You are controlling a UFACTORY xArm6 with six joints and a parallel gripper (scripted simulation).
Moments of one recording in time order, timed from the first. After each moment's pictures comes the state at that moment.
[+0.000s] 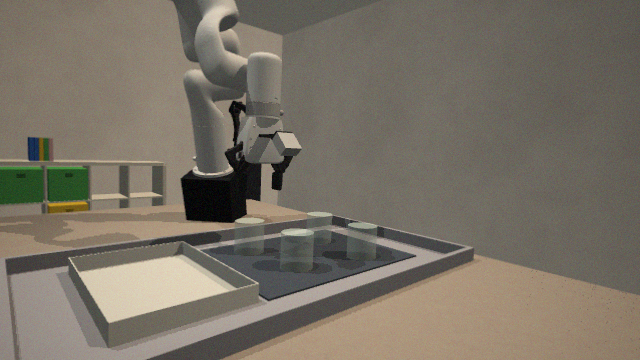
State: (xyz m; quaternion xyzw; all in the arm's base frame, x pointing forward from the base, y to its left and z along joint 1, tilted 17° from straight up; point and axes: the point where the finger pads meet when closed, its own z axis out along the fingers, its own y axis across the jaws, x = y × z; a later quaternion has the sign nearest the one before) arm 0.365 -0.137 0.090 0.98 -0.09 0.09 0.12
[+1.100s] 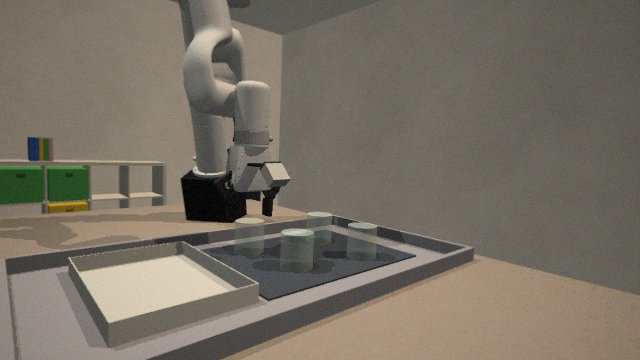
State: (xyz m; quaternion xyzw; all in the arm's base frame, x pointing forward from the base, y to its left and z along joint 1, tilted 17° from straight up) arm 0.364 -0.170 0.034 0.99 -0.09 0.09 0.12
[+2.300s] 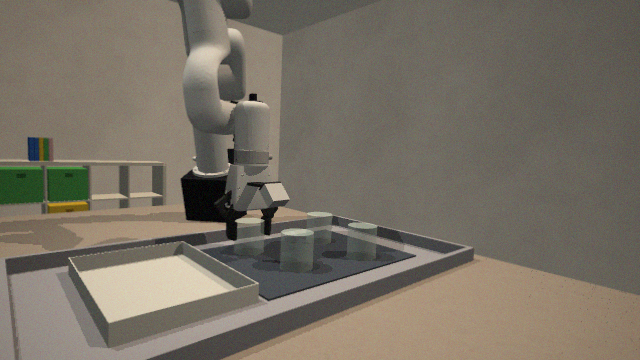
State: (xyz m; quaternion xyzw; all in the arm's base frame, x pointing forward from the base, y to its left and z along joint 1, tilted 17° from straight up) arm 0.371 -0.180 -0.005 0.98 -0.09 0.09 0.12
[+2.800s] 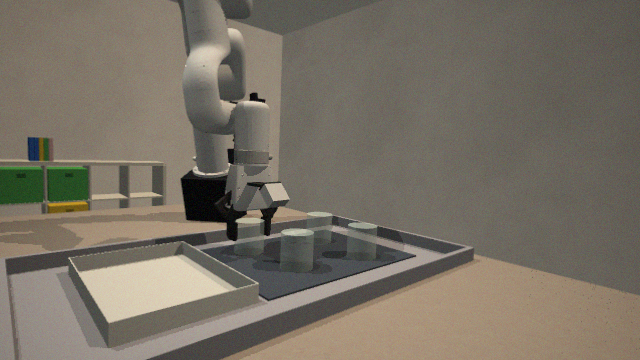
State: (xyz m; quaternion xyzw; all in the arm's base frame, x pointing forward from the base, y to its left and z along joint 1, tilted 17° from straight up) arm 0.371 -0.180 -0.005 0.98 -0.09 0.09 0.12
